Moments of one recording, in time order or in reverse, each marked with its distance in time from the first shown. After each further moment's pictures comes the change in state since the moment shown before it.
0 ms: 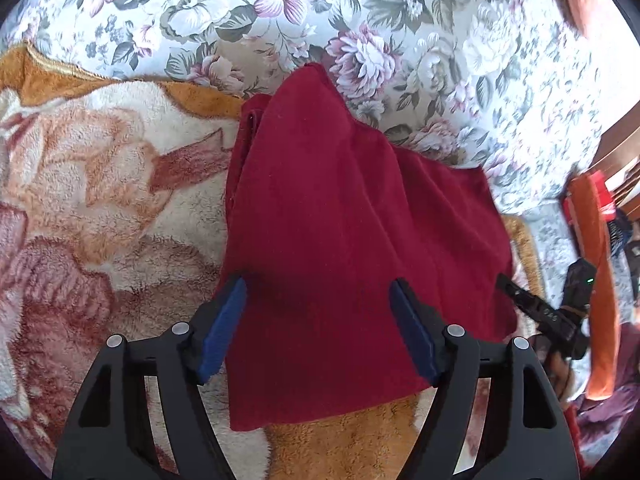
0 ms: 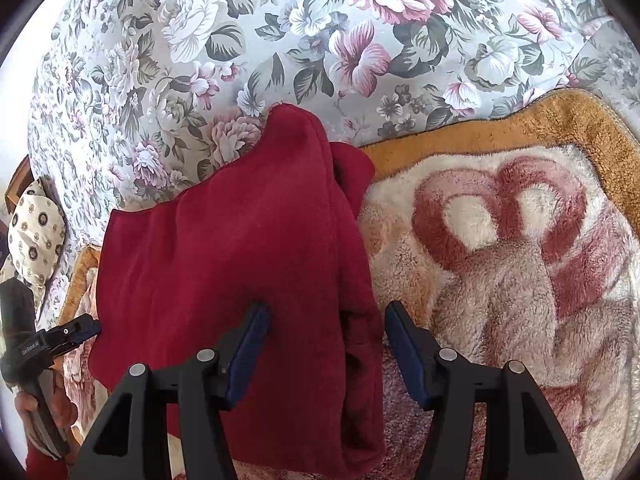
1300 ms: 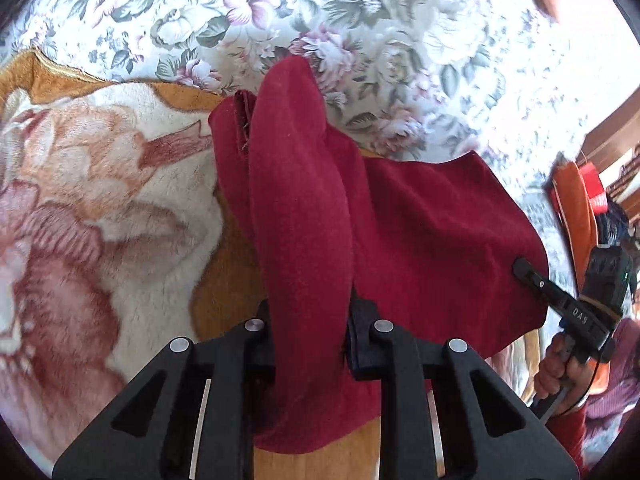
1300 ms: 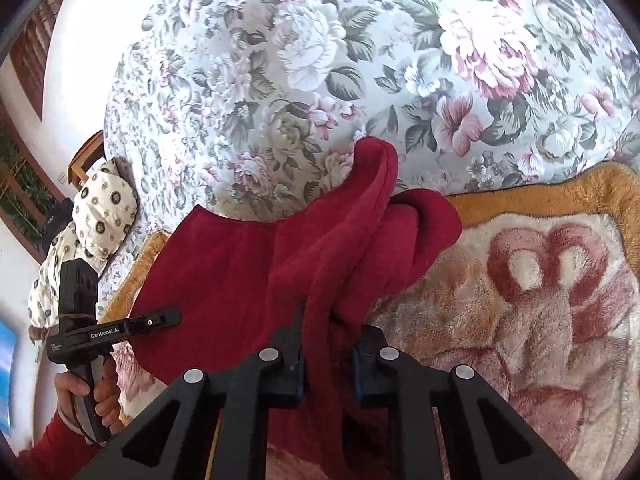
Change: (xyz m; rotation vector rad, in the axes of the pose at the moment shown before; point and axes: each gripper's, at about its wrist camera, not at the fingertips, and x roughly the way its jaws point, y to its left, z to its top) left arm -0.025 -0.048 -0.038 0.028 0.009 0.030; right arm -0.069 0.053 -0.017 -0.192 -0.081 0.189
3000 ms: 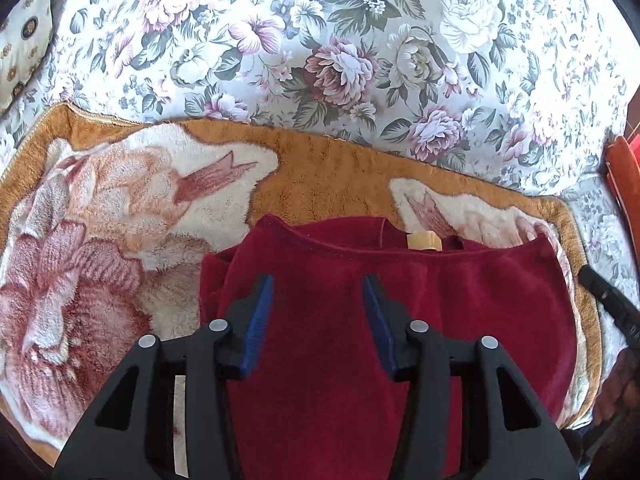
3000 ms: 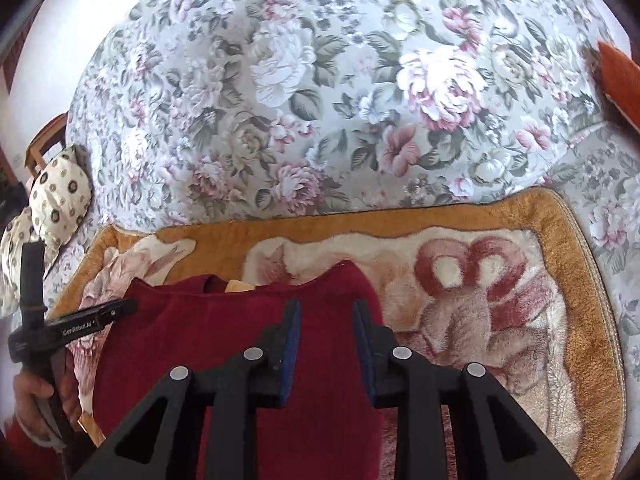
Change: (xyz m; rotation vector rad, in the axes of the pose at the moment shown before) left arm 0.017 -0.024 0.020 0.058 -0.058 0.273; right arm -0.009 0.009 -0.002 -0.062 -0.015 -0.228
